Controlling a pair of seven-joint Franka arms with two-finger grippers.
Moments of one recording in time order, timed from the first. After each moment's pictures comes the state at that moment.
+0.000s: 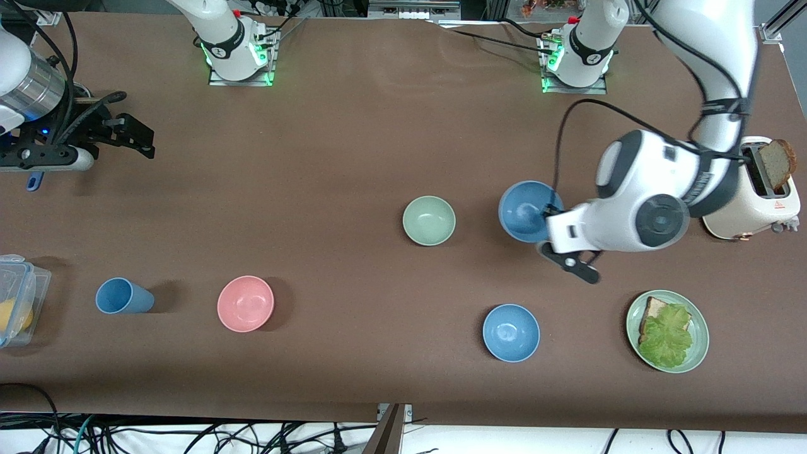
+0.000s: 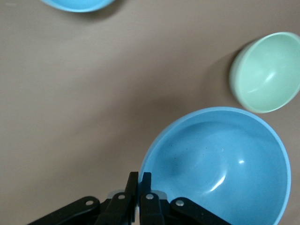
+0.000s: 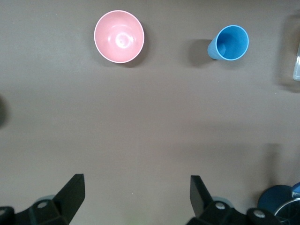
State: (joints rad) left arm -0.20 0.52 -0.15 -1.49 -0.08 1.72 0.18; right arm 0.13 0.04 0.00 -1.56 -0.02 1.56 0.09
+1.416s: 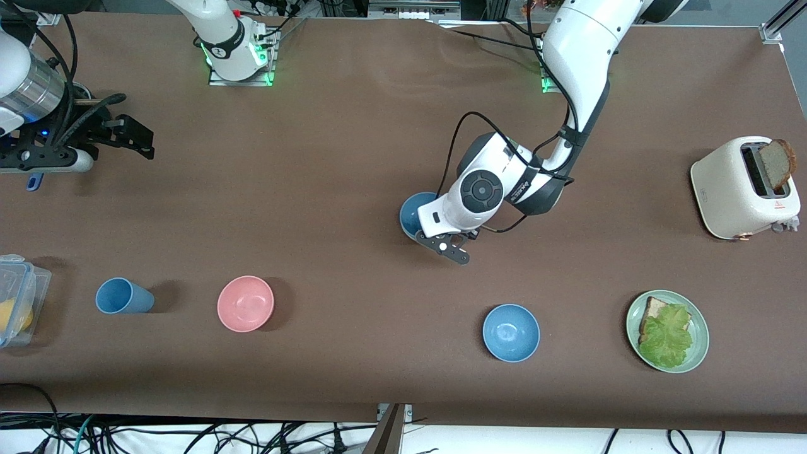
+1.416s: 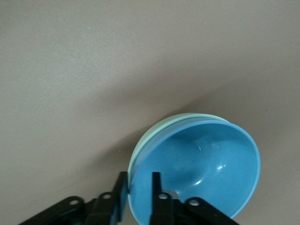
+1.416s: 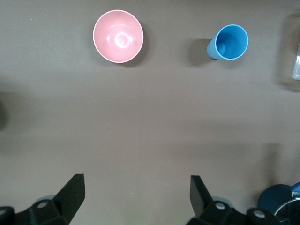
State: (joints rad) left arm -0.47 0.70 -0.14 -1.49 -0.09 2.11 -0.10; right arm 0.13 0.04 0.00 -1.56 -0.02 1.56 0.09
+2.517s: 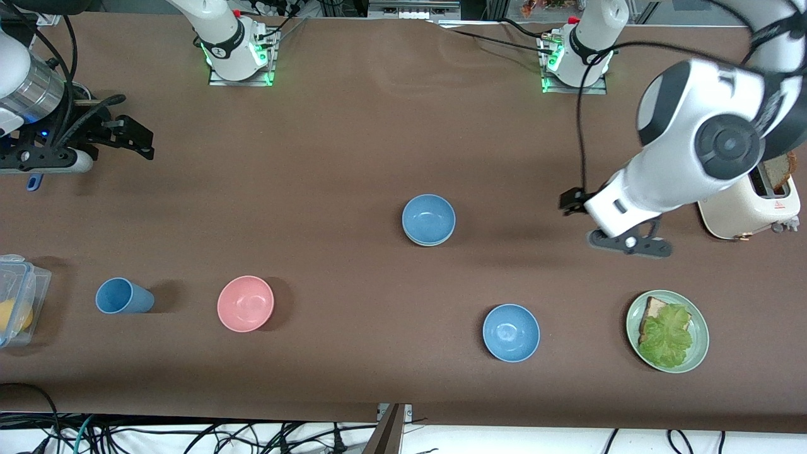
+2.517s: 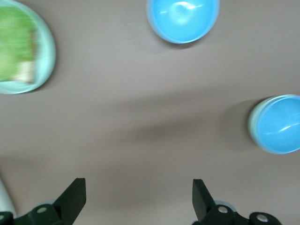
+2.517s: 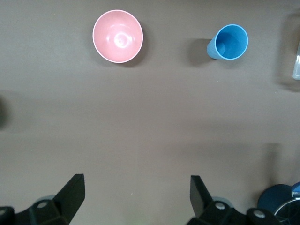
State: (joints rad) left arm -0.23 0.29 -0.01 -1.47 0.03 1.61 -0.09; right arm 0.13 0.04 0.00 -1.56 -0.02 1.56 0.09
